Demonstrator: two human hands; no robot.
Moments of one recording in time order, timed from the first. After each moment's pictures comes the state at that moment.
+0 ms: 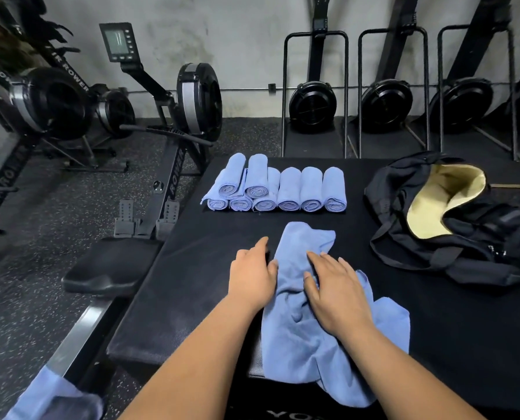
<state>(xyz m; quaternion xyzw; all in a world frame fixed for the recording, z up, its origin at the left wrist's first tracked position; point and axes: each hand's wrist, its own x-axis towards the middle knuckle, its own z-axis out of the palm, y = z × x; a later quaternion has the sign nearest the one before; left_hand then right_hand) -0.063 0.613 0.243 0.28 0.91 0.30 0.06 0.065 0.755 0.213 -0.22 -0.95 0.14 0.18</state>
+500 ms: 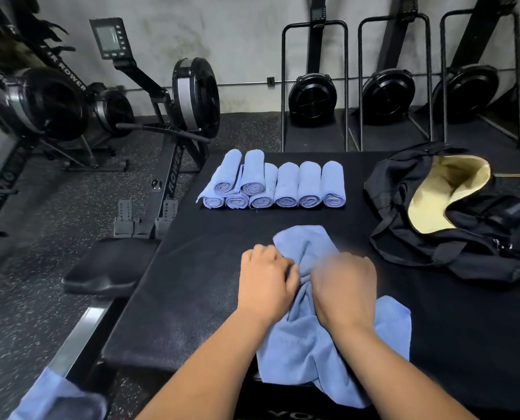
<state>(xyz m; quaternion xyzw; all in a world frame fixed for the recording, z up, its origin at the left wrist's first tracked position) -0.041 0.633 0.222 0.41 0.86 0.23 -0.19 0.063 0.757 0.211 -0.35 -0.91 0.03 0.20</state>
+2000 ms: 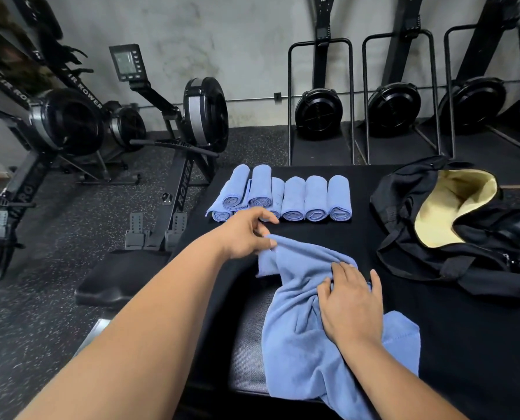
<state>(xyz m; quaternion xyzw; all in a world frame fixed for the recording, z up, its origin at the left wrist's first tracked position) -0.149 0.619 0.327 0.37 0.79 0.42 0.24 0.060 0.757 0.206 -0.36 -0.91 0.03 0.21</state>
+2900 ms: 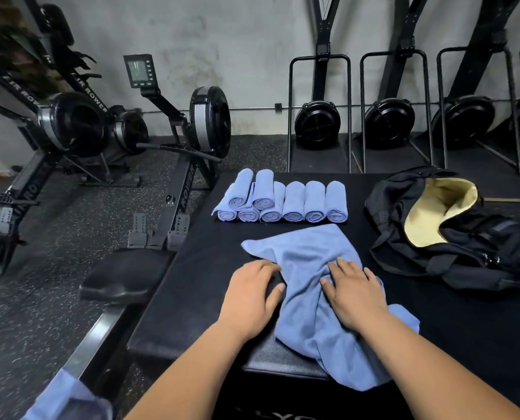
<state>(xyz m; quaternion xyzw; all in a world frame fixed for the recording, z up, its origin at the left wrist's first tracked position) -0.048 0.568 0.232 0.47 0.83 0.27 -0.12 0.077 0.789 0.232 -0.25 -0.97 0.04 0.04</state>
